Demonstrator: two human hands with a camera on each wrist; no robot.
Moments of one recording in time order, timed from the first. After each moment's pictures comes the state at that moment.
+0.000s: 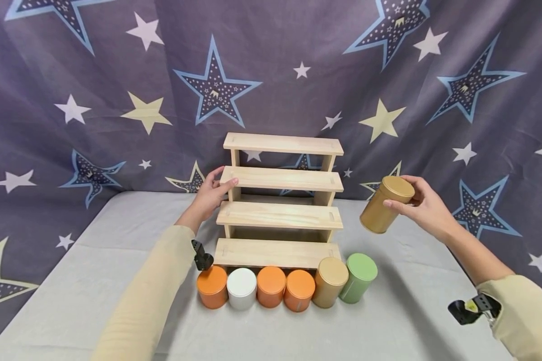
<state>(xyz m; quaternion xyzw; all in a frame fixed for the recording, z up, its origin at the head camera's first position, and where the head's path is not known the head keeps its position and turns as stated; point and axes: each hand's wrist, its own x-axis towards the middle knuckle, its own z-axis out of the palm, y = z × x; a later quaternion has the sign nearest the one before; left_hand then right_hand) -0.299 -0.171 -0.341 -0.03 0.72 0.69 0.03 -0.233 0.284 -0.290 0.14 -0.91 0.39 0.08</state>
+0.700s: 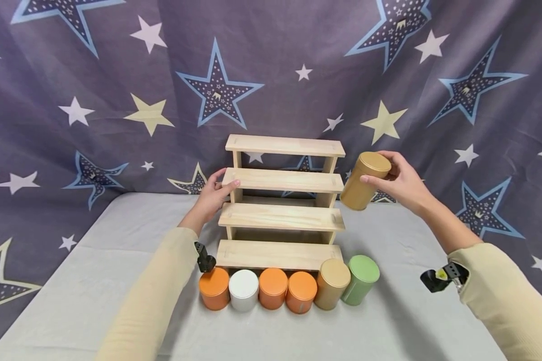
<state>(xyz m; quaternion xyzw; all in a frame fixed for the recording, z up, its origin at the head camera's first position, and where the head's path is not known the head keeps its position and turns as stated) -0.318 -0.178 -0.364 -0.03 0.72 0.70 0.02 -0.264 0.233 -0.256 0.13 -0.90 0.41 0.07</state>
